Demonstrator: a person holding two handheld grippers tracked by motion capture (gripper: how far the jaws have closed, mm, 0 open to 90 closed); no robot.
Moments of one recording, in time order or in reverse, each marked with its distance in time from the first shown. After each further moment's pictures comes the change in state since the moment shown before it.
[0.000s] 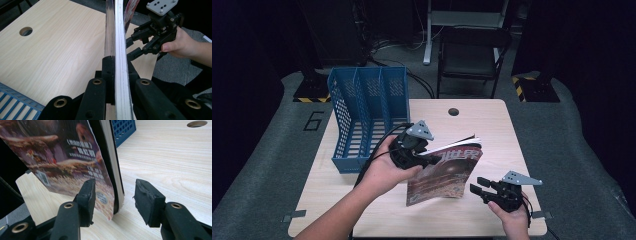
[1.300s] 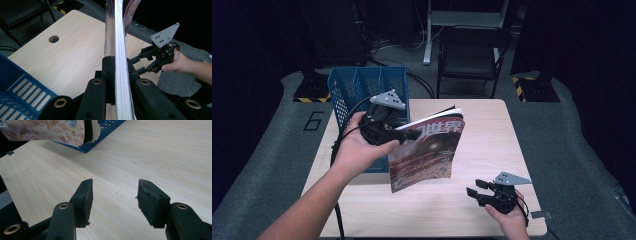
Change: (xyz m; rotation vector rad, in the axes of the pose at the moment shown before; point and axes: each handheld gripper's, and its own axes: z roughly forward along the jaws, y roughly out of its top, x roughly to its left) left arm 0.025 0.020 -0.074 -0.080 0.078 -0.057; right arm 0.002 -0.005 0.014 0.100 -0.061 -0.080
